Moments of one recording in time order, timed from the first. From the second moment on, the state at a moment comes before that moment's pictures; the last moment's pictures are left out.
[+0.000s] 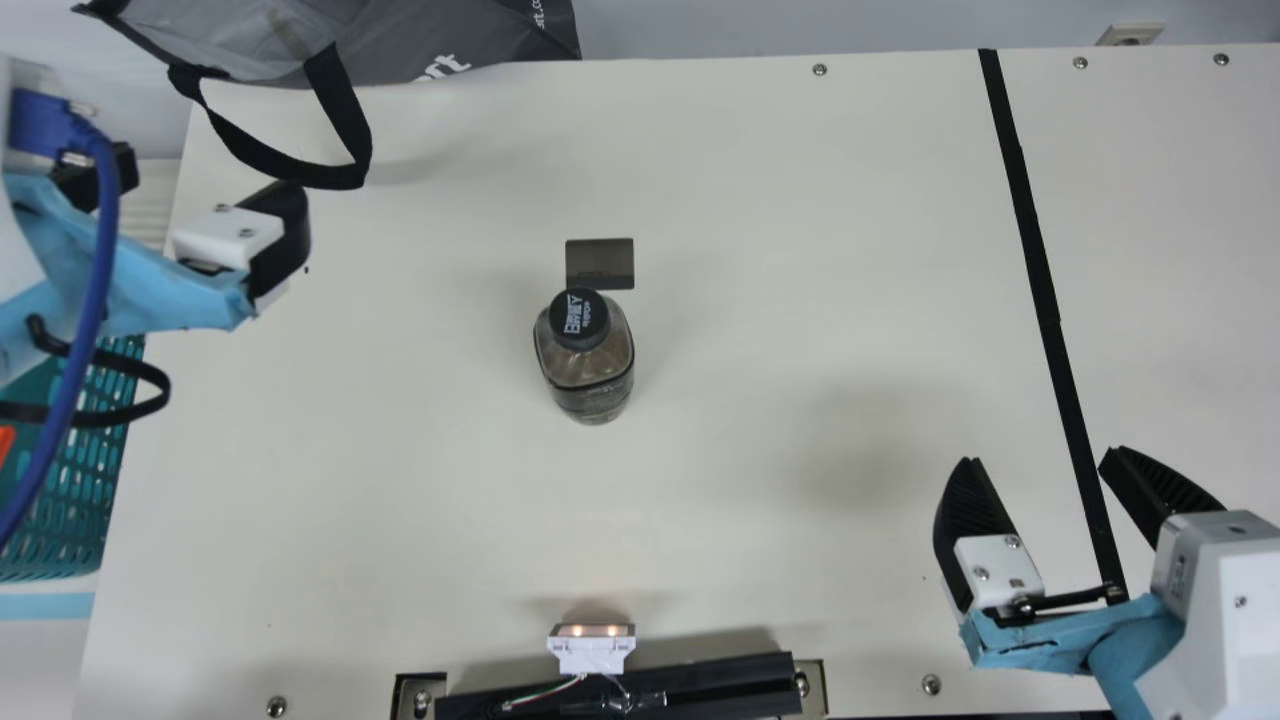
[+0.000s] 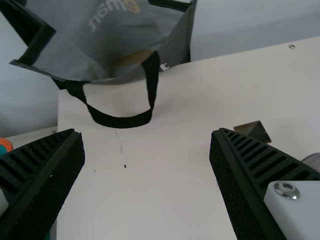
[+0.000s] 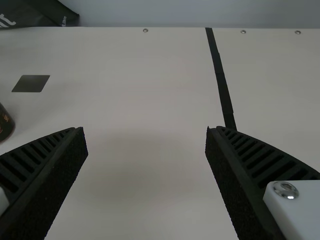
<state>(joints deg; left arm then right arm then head) -16.1 62.4 -56.2 1.5 34.4 -1.1 -4.0 13.5 -20.2 4.8 38.0 -6.5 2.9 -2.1</state>
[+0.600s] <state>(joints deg) -10.6 55.7 -47.7 8.1 29.7 -8.0 -4.0 13.5 -20.2 4.8 38.0 -6.5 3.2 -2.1</state>
